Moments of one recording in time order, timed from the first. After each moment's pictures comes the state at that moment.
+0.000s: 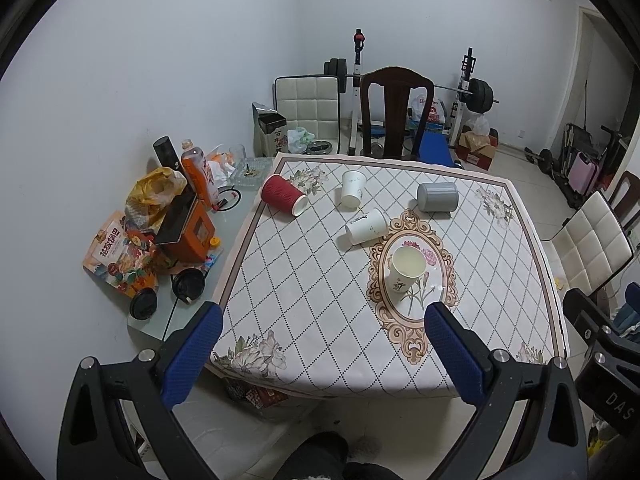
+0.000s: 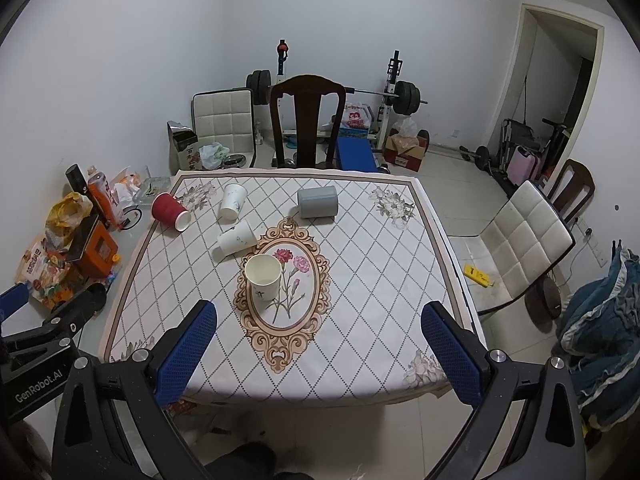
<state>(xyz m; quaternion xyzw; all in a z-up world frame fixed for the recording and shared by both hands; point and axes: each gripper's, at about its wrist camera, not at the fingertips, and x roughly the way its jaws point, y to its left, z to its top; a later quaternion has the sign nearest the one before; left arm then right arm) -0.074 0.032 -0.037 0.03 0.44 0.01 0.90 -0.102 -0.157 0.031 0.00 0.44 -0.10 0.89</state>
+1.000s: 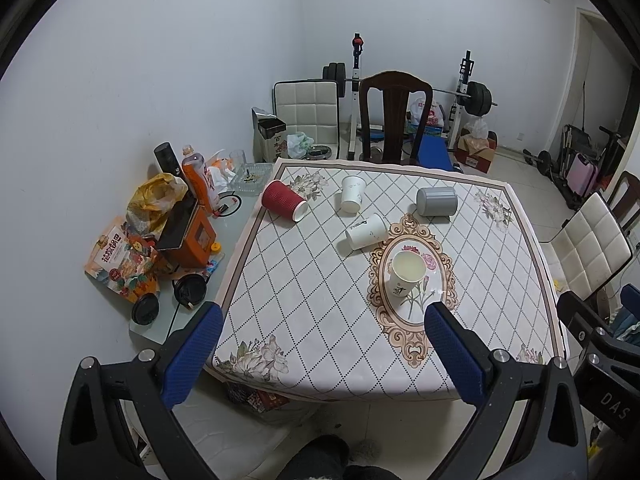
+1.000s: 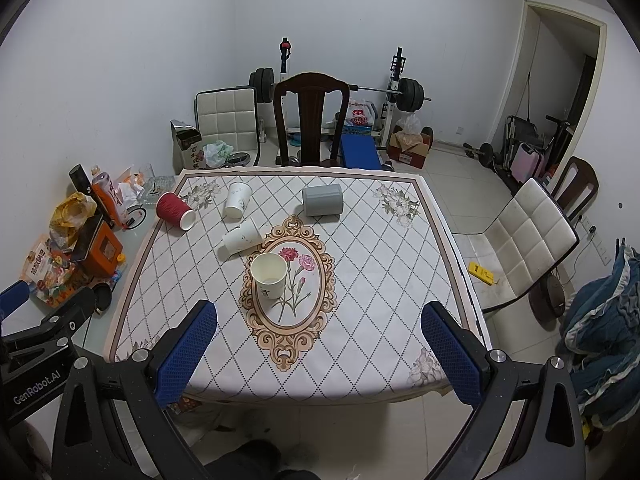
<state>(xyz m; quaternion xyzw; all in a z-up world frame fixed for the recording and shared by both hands) -0.072 0.030 -0.031 0.02 0.44 0.01 0.90 -0.100 -0.155 0.033 0.01 0.44 -0.10 0.89</state>
